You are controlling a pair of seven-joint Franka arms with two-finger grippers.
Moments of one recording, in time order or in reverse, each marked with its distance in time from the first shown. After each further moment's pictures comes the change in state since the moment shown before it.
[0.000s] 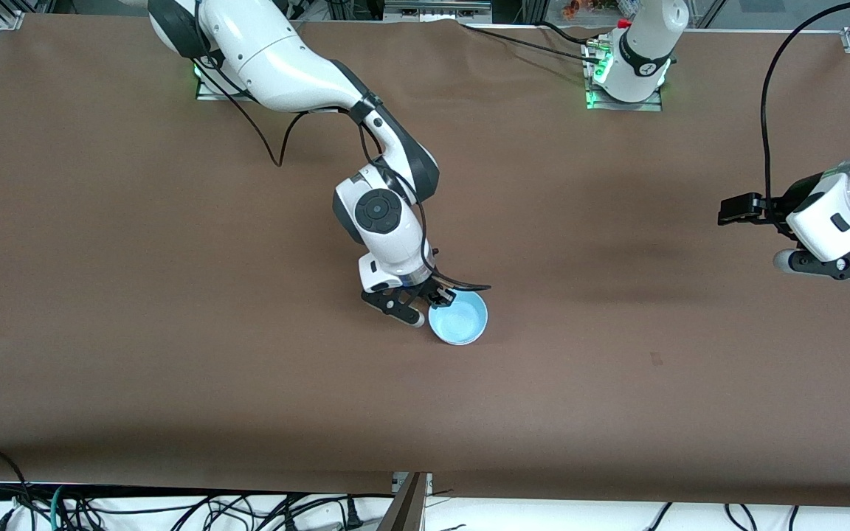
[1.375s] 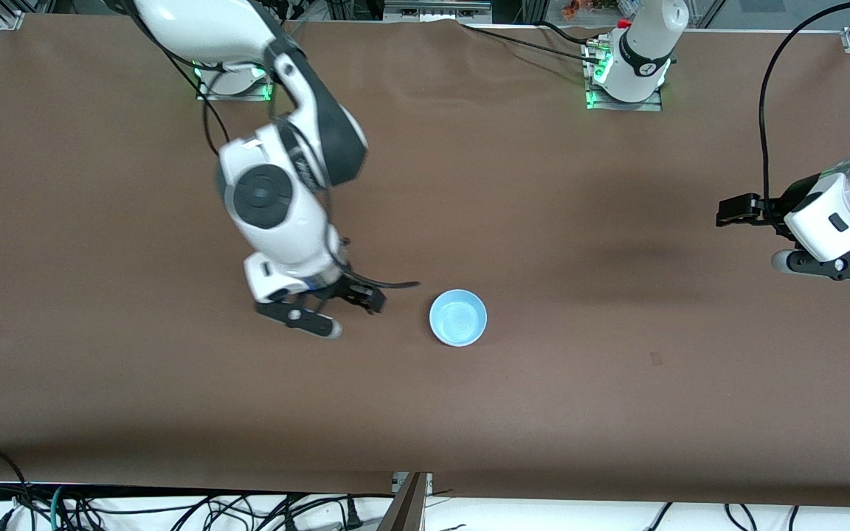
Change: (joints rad) left arm 0.000 0.001 -0.007 0.002 0.000 0.009 0.001; right arm -0.141 -0.284 -0.109 0.068 -0.002 -0.560 -0.390
